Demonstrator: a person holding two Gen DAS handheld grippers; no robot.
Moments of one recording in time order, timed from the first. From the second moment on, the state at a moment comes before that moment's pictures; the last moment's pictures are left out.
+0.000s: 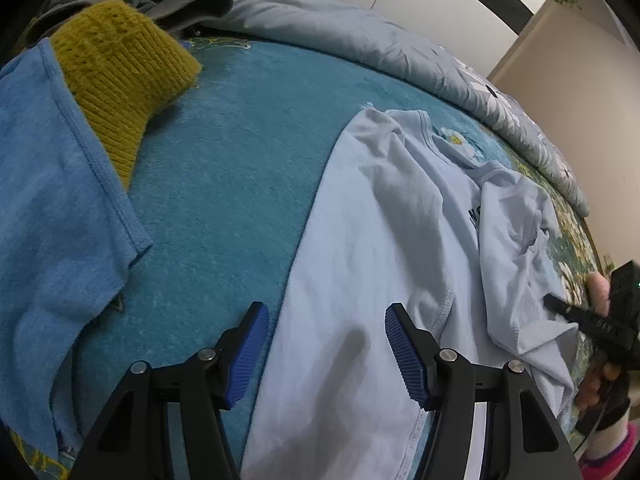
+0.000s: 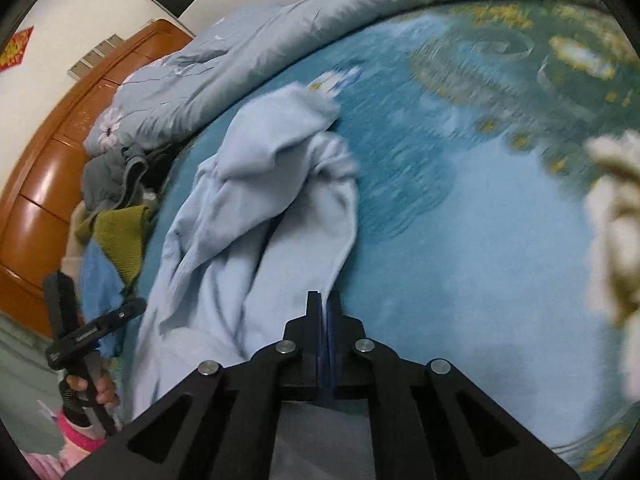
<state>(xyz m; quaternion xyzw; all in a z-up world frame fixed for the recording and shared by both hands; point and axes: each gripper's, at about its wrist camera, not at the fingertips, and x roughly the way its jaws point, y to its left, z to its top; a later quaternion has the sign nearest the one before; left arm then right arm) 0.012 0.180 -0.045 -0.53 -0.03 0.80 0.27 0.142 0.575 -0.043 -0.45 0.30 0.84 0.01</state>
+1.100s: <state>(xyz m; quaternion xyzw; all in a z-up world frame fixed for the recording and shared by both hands) 0.039 0.192 -0.047 -0.52 0.03 0.81 0.27 0.235 0.658 0.070 -0.31 0.09 0.89 0.31</state>
